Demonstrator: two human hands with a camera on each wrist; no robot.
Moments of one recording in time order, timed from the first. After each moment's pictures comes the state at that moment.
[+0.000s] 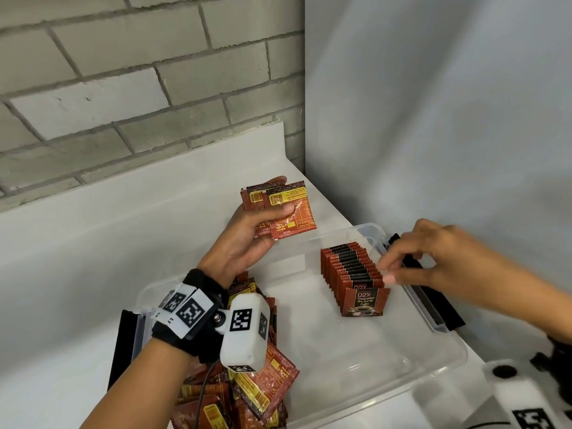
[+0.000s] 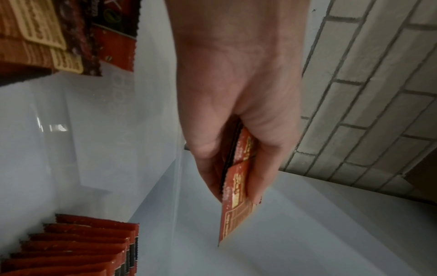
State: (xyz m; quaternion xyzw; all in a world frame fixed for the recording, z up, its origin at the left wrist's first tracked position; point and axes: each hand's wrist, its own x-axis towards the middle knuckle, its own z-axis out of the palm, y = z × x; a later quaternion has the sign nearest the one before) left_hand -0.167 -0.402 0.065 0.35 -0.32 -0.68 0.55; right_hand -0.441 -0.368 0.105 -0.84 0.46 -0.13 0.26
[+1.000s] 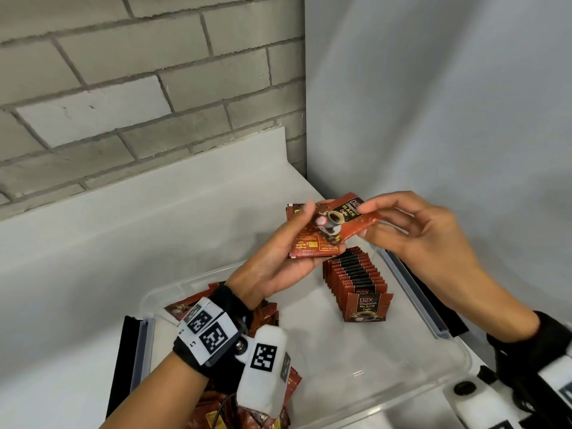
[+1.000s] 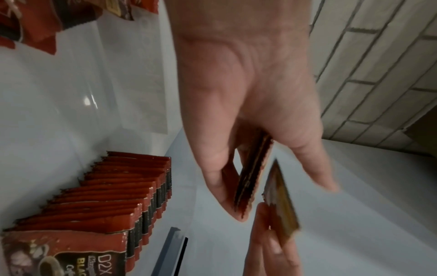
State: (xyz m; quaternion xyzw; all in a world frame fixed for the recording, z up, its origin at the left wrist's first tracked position) left_hand -0.207 -0.387 0.066 0.27 -0.27 -0.79 0.47; right_hand -0.392 -0.368 0.107 -0.59 0.43 -0.48 0.48
